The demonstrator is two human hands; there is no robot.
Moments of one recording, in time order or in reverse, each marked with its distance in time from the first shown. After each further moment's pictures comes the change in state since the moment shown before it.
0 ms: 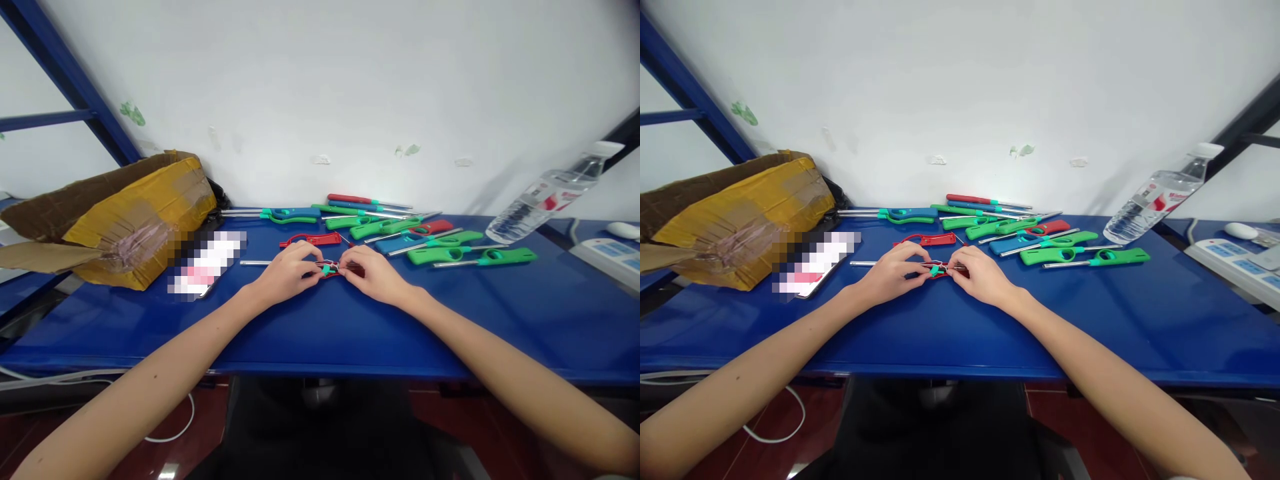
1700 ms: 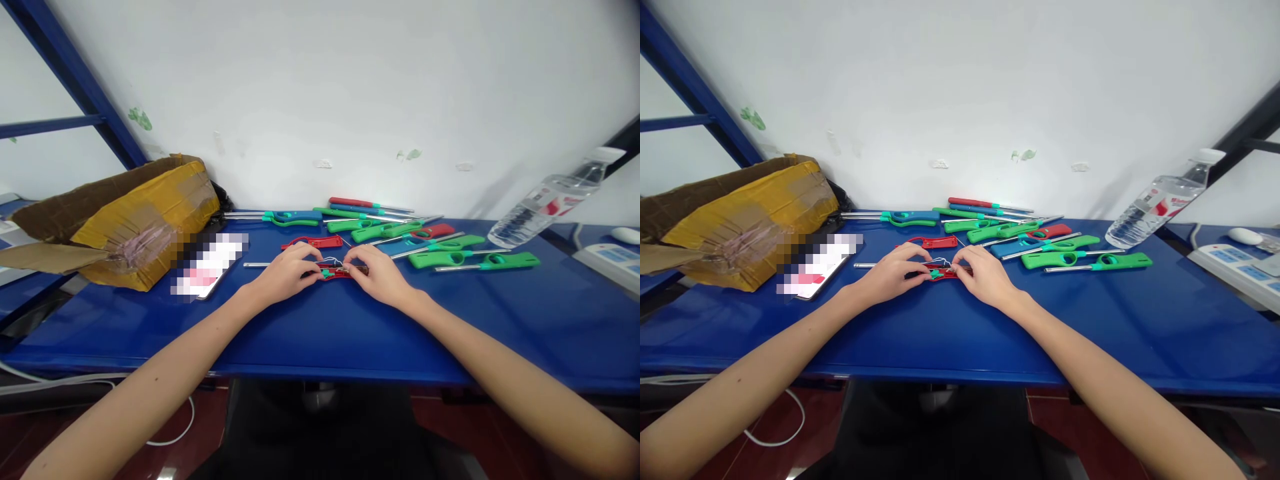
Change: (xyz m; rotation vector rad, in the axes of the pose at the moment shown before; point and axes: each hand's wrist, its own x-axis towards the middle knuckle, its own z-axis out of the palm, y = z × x) left_hand -0.003 -0.007 -0.003 -0.017 -0.152 -0.117; right_hand 0.000 0.005 0.002 -0.067 0.098 0.042
